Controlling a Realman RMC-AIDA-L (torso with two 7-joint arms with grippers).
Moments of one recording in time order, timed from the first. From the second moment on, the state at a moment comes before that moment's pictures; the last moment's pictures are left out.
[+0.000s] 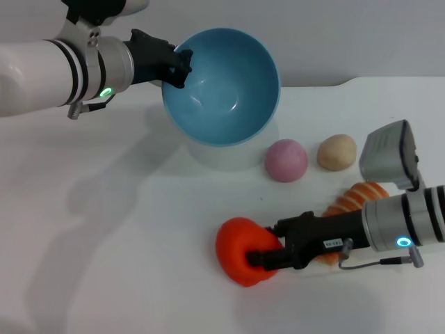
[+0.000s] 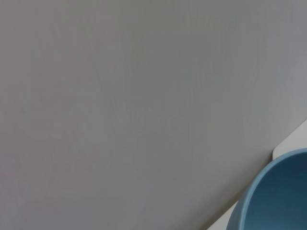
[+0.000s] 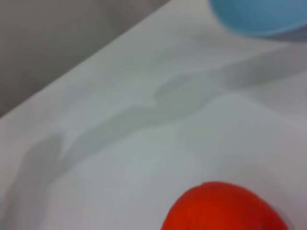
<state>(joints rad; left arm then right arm) -0.52 -2.06 1.59 1.22 2.34 0.63 -2.37 0.70 2.08 -1.06 -0.31 -1.98 -1.23 1.54</state>
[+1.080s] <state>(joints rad) -0.52 -2.06 1.60 1.22 2.35 0.67 -2.38 0.60 2.07 -1.08 -0.46 -1.78 -1.44 1.38</state>
